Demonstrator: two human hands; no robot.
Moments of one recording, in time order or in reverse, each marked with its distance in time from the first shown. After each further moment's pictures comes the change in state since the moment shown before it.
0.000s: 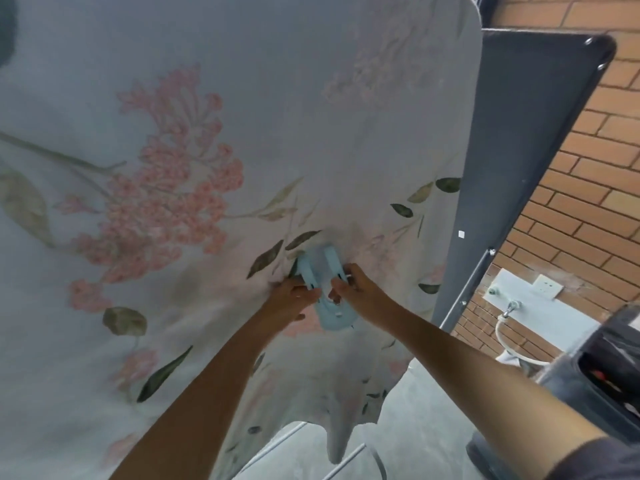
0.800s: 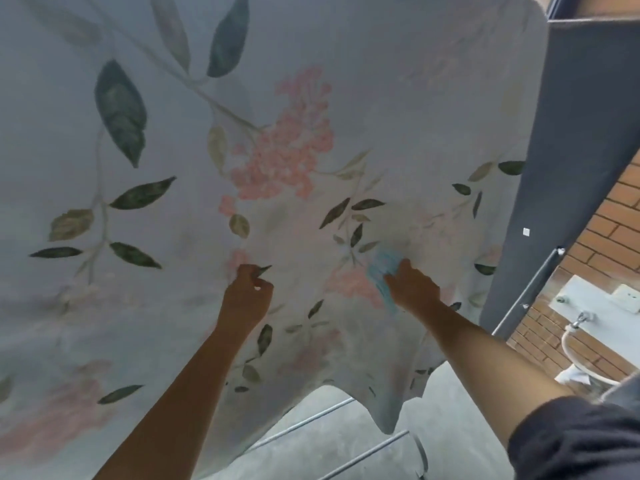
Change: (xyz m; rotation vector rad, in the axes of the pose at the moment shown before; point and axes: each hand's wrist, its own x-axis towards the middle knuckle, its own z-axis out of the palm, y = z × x) left_hand -0.136 -0.036 -0.112 0.439 0.679 0.001; right_hand -0.031 -0.006 0.044 -0.686 0.167 0.279
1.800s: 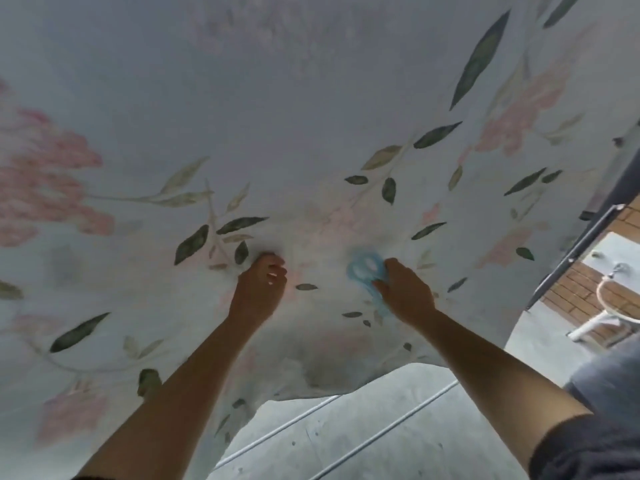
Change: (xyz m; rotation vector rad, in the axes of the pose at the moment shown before) left_hand 0.037 -0.240 -0.275 0.018 -0.067 0.398; right_hand -0.201 -0.289 0.163 -0.031 0.177 -0.290
